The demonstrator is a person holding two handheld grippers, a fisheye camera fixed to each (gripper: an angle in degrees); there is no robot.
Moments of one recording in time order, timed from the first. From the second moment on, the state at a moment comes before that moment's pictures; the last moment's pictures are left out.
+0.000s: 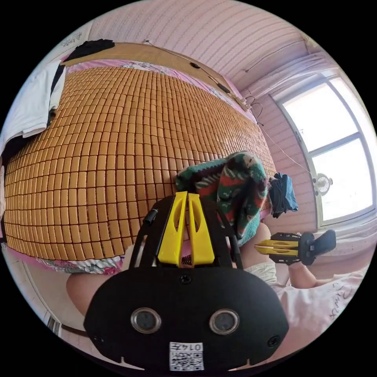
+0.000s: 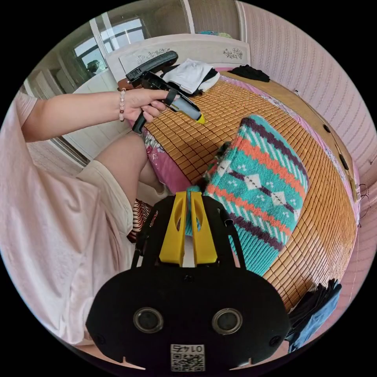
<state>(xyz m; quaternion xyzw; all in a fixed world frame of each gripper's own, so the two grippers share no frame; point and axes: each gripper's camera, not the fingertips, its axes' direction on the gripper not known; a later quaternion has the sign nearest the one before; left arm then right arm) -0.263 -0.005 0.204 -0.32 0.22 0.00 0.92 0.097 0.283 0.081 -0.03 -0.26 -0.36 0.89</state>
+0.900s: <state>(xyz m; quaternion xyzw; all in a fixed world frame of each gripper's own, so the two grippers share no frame) -0.244 0.118 0.208 -0.35 0.21 0.07 0.91 -0.121 0.124 0.262 -0.07 -0.20 -0.37 0.90</state>
